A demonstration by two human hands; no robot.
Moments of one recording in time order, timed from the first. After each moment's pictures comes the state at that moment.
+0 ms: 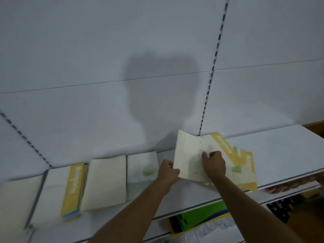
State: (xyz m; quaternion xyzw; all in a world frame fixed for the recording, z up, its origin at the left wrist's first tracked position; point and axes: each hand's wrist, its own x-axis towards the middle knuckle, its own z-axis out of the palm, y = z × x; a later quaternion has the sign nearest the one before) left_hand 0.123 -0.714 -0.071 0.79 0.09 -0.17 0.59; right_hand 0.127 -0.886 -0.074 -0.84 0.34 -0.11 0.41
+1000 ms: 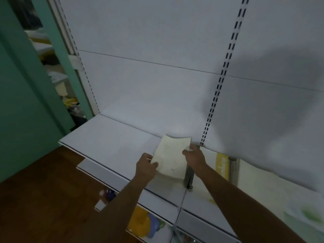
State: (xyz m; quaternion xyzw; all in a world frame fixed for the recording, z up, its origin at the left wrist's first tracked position) left_hand 0.003 -0.149 -0.079 0.76 0.38 0.12 0.52; right_hand 0.134 -0.290 -0.068 -0.83 -0.02 0.21 0.52
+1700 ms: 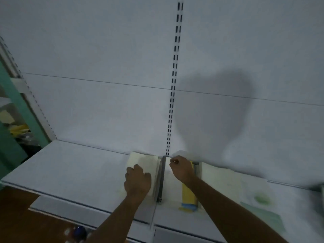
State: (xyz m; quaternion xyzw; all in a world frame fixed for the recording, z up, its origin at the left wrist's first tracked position) left_hand 0.047 -0.229 -0.053 0.89 0.33 0.08 0.29; right_hand 0.138 -0.367 -0.037 -0.90 -0.09 0.10 0.41
